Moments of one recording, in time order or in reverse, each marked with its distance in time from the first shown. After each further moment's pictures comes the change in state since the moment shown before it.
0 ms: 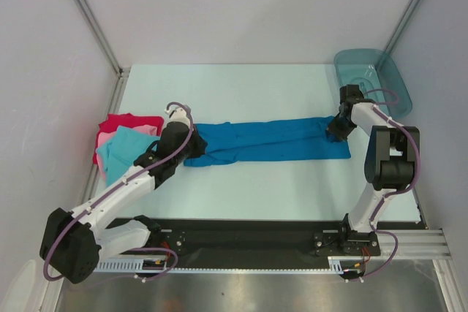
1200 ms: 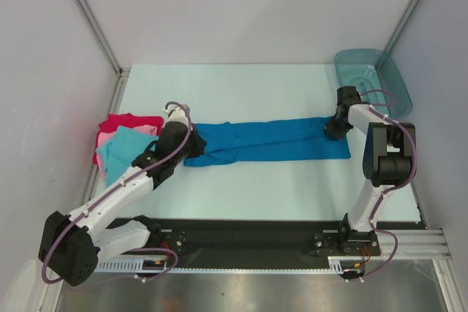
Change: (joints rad) left arm 0.000 -0.027 0.009 -0.022 -0.002 0.007; right arm 0.013 0.043 -0.024 0.116 0.023 0.034
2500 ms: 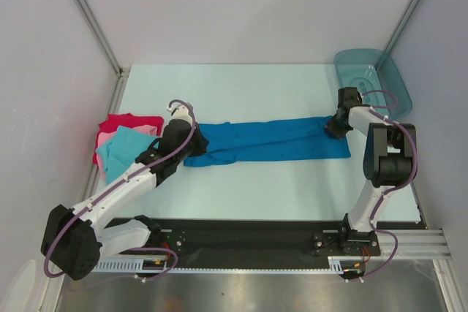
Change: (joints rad) left arm -0.013 0.051 0.027 0.007 -0.008 0.001; right arm -0.005 -0.008 -0.037 0.092 0.006 0.011
